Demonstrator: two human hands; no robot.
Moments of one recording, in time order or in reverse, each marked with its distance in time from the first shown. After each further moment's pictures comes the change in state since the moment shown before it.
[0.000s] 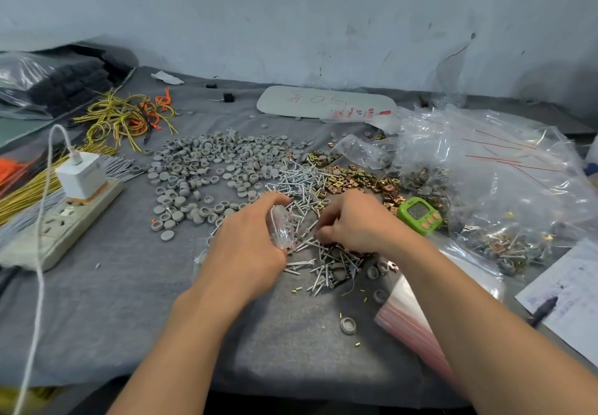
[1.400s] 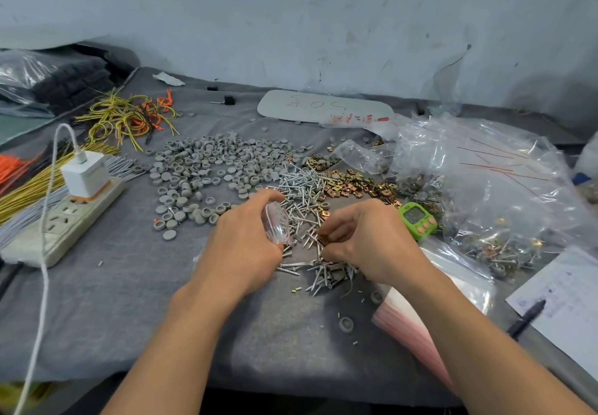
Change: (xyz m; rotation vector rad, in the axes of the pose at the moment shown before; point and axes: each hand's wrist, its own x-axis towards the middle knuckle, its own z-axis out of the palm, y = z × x) left_hand 0.006 -0.007 -0.003 -0.005 0.000 -0.006; right_hand -0.057 -0.015 -0.008 0.239 0.150 0.003
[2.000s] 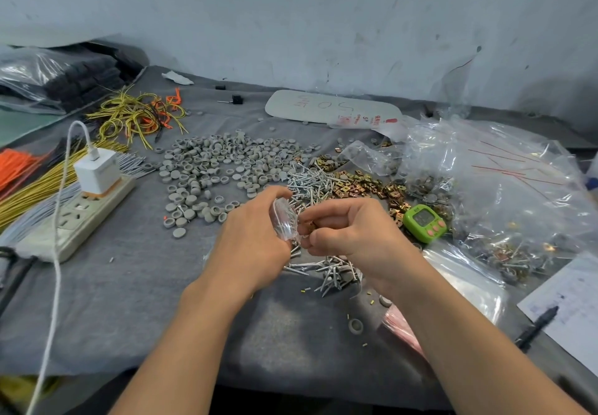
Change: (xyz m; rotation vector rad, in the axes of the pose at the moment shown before) left_hand 0.004 -0.003 -0.002 -0.049 0.043 0.002; right_hand 0.002 -0.020 0.023 0.770 -0.149 0.008
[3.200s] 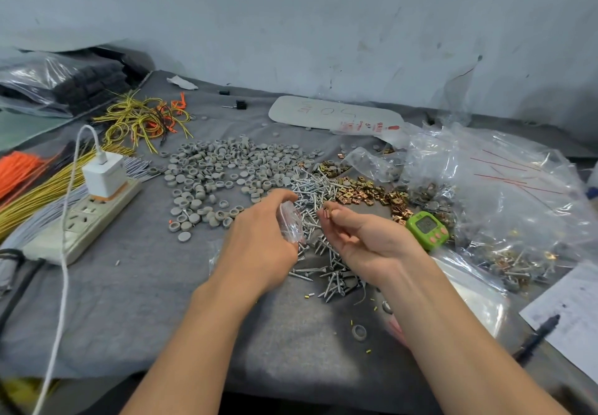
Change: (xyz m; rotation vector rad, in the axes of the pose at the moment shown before) left_hand -0.001 0.007 -0.001 -0.001 0.017 -0.003; right_hand 0.023 -0.003 0.000 0.868 0.278 0.397
